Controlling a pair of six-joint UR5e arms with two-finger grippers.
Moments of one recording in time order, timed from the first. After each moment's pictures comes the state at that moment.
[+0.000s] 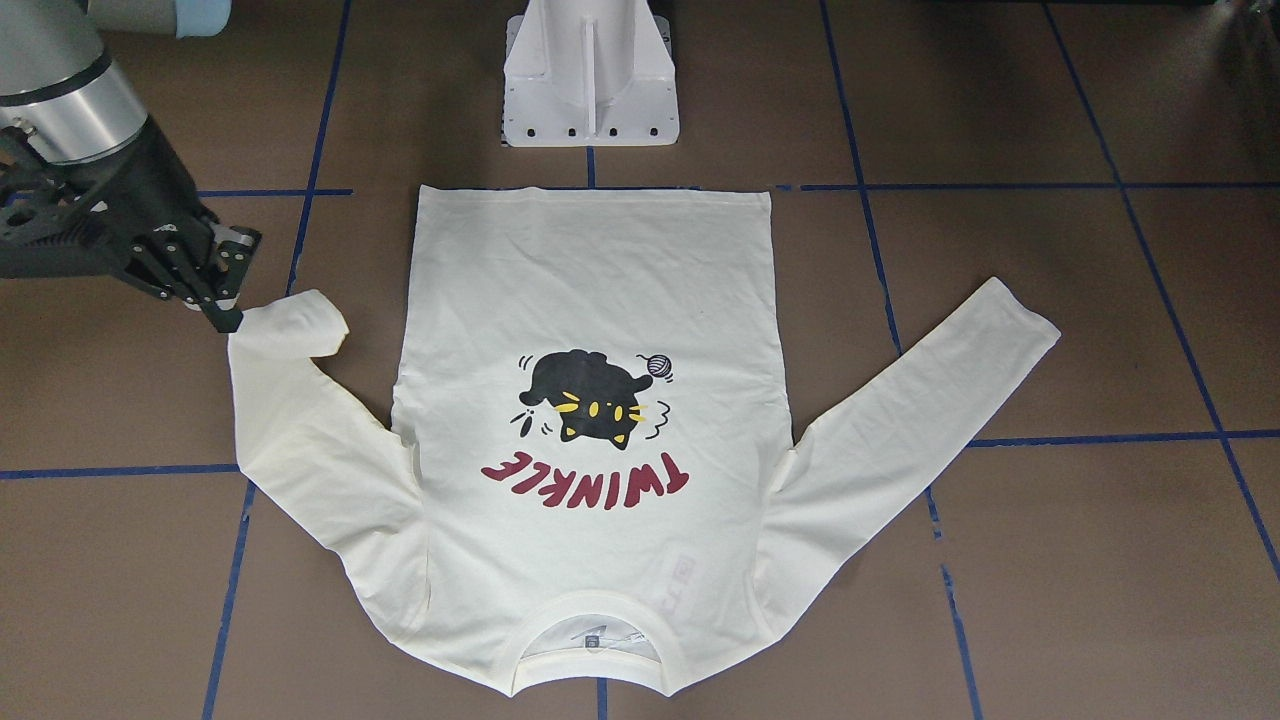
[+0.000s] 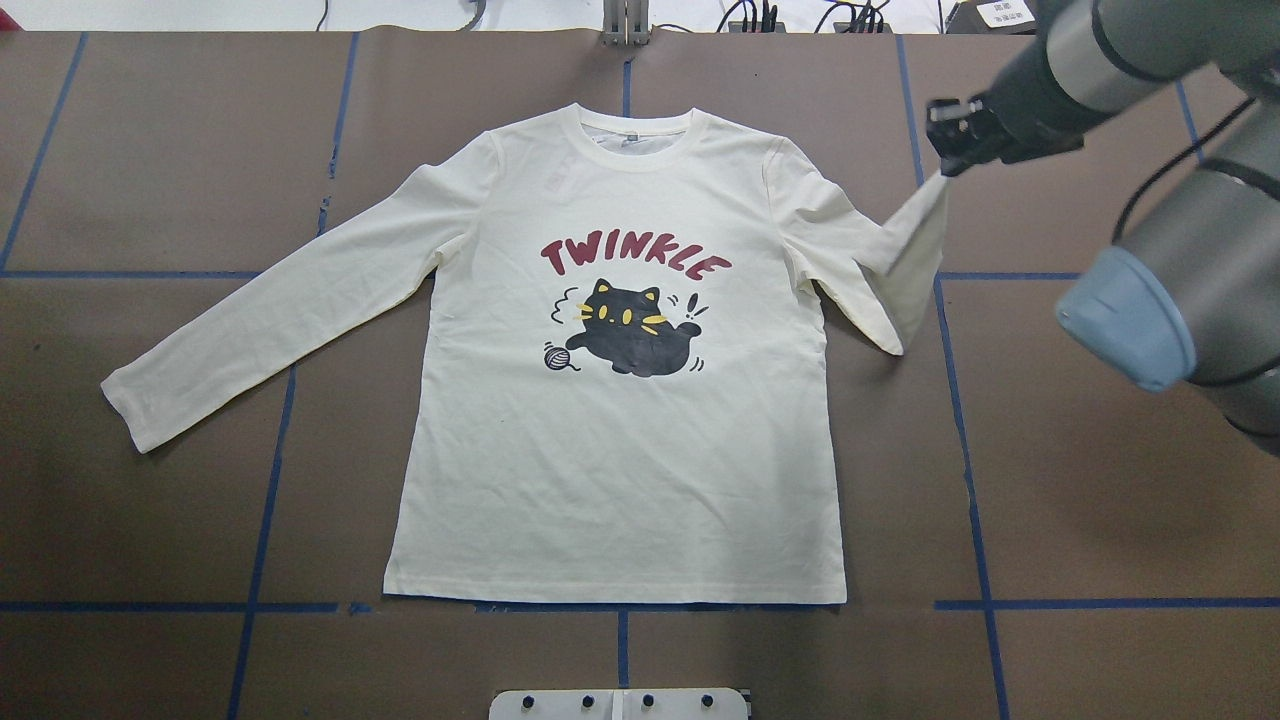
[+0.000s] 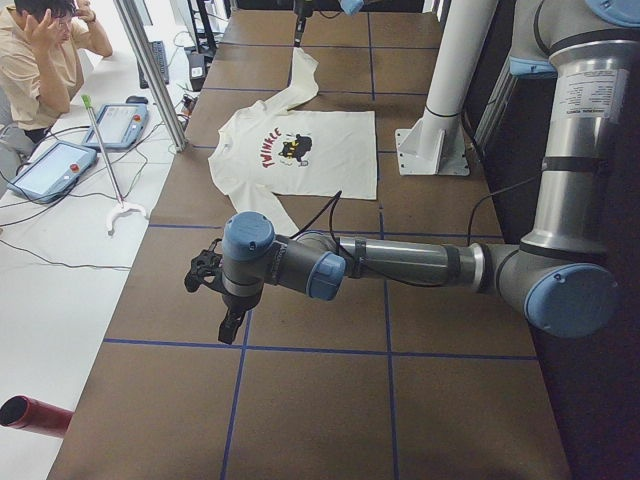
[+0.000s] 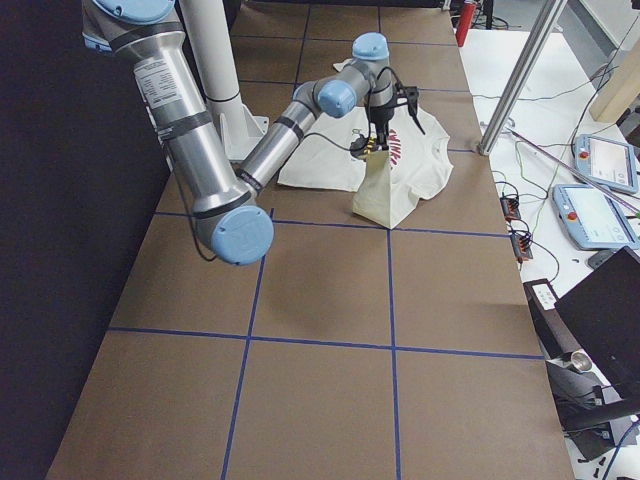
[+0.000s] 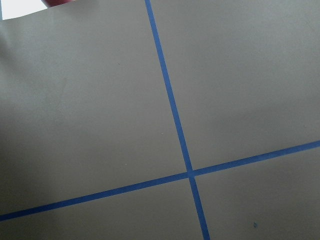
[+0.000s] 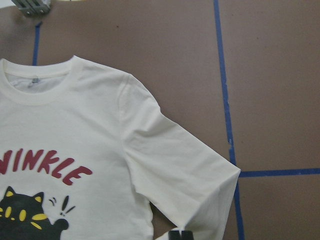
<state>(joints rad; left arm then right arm) -1.59 -1.62 -1.58 -1.82 -2.29 0.04 0.98 -0.99 1.98 -1.78 2.02 0.96</state>
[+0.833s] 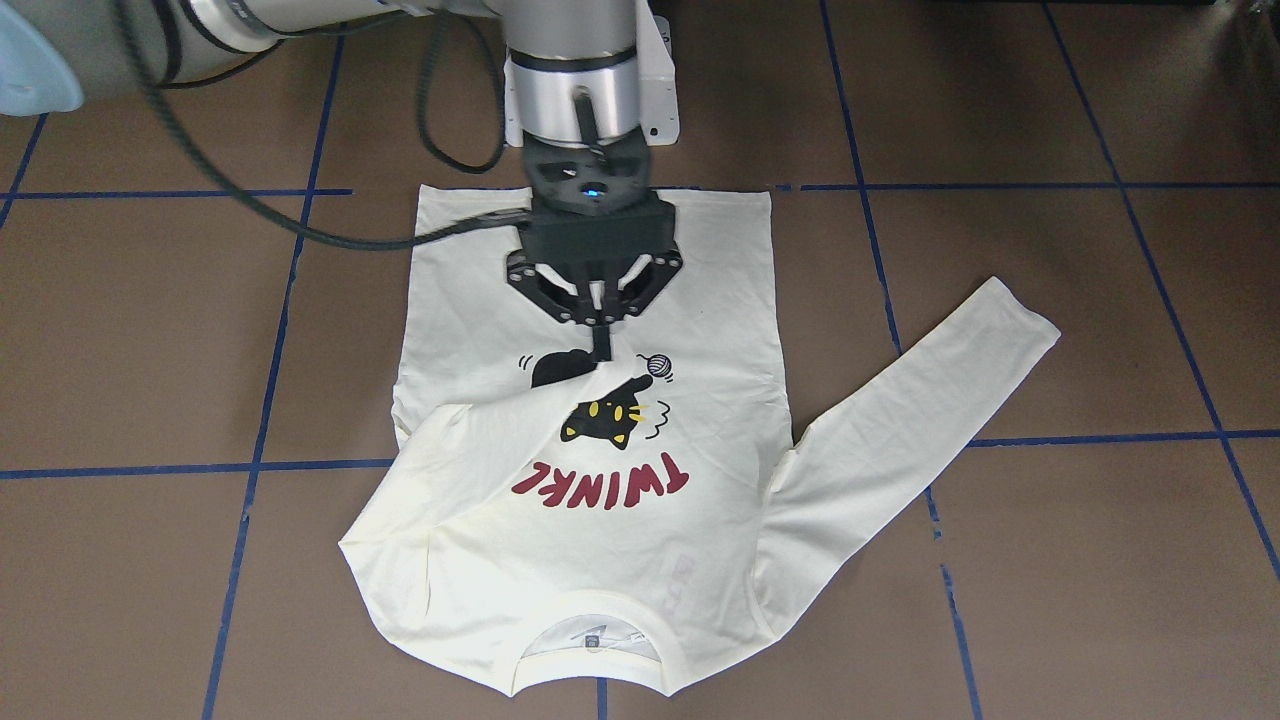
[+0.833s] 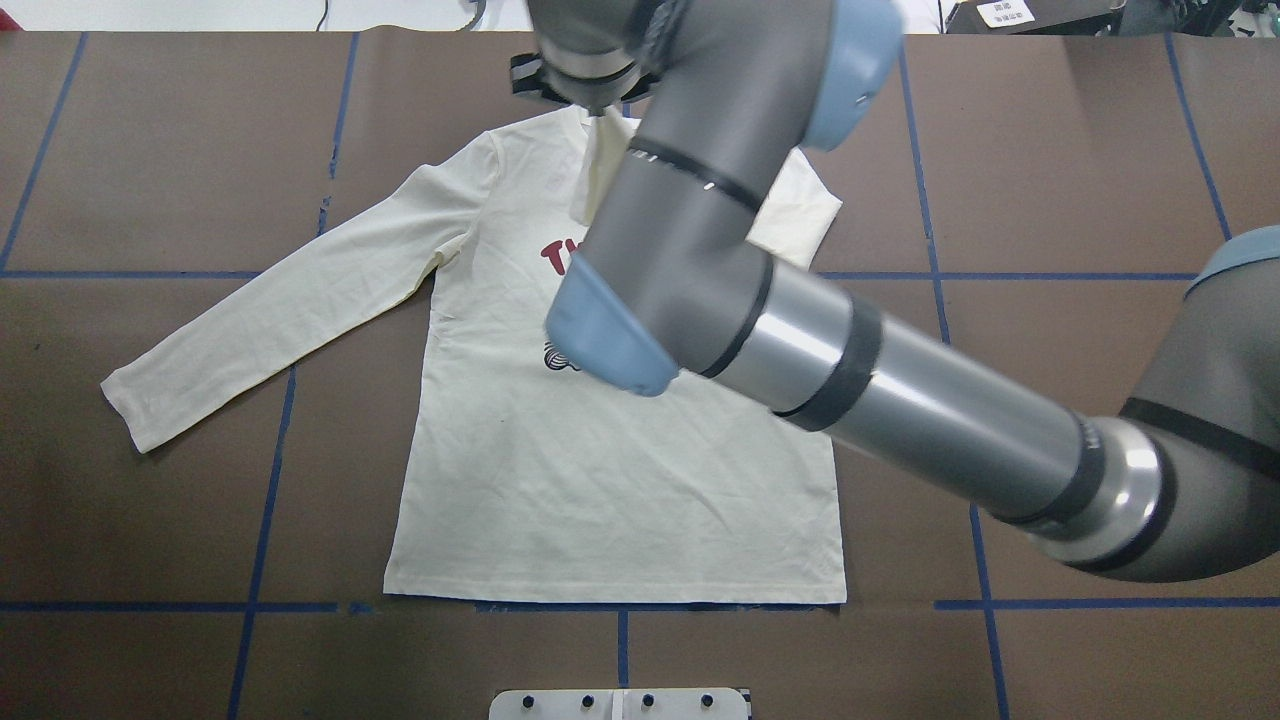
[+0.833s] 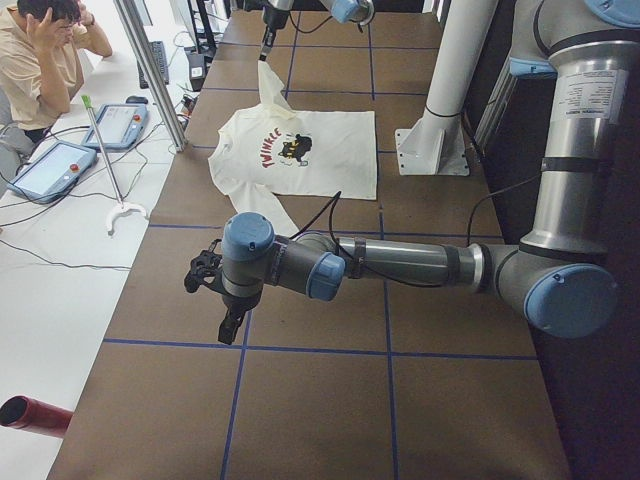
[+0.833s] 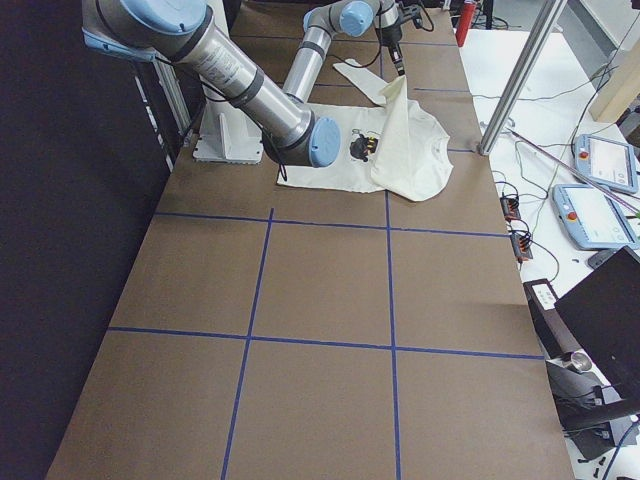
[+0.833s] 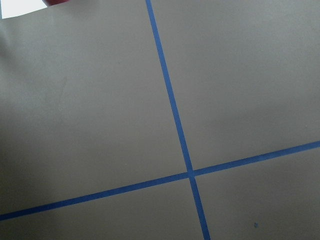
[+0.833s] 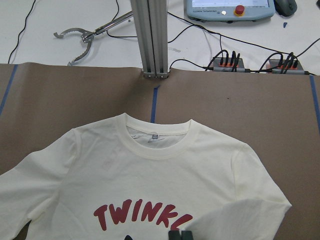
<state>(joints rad) -1.59 -1.62 -1.58 -1.82 -2.29 0.04 0.65 -0.45 1.47 -1.69 1.61 1.07</state>
